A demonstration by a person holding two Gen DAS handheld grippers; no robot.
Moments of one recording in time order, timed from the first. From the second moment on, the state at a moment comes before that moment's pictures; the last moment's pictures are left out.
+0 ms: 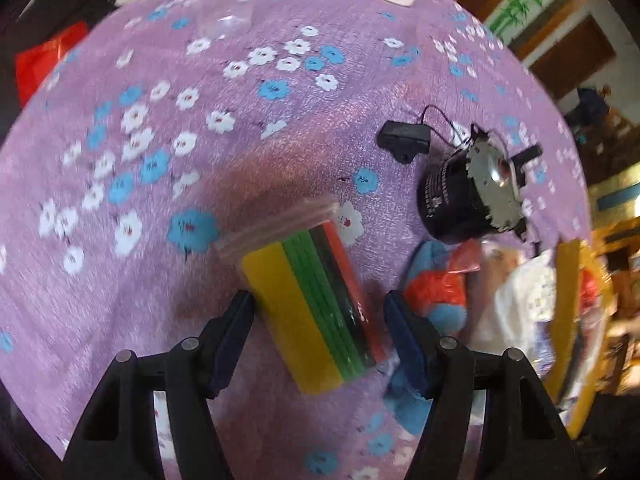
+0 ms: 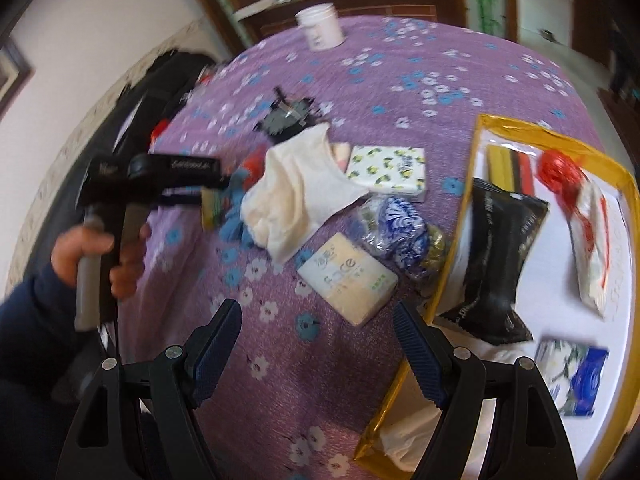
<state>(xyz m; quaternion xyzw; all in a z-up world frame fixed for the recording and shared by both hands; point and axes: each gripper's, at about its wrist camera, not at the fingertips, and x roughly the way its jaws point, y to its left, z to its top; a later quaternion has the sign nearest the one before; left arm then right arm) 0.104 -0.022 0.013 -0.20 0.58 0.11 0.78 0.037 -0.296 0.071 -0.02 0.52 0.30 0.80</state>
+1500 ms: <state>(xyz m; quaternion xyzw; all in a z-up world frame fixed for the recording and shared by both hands) 0.040 -0.021 0.054 -0.09 0.53 0.06 0.84 0.045 -0.250 0.039 -0.04 0.55 0.32 0.77</state>
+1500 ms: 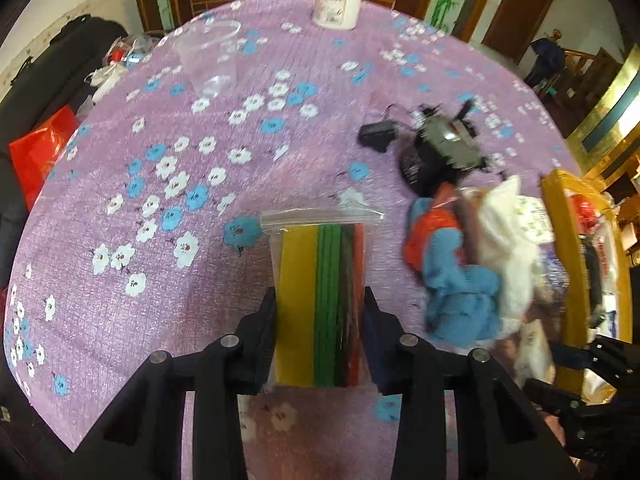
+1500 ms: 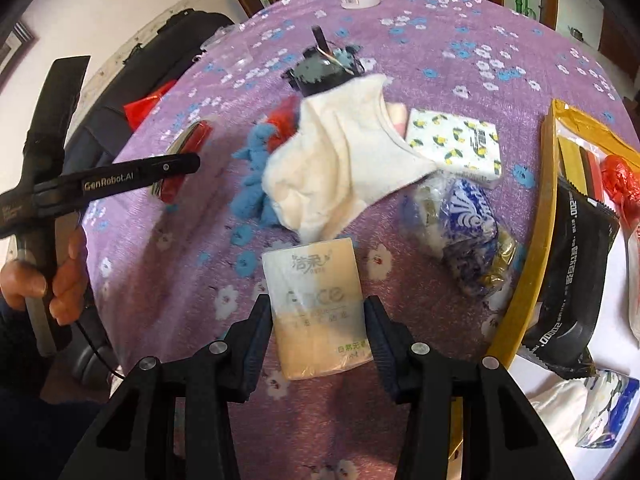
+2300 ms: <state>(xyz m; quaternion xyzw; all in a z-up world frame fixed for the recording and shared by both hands) 0.054 -0.177 0.110 0.02 0.49 -0.09 0.87 0.046 -0.364 0.088 0.08 0.51 0.23 0.83</state>
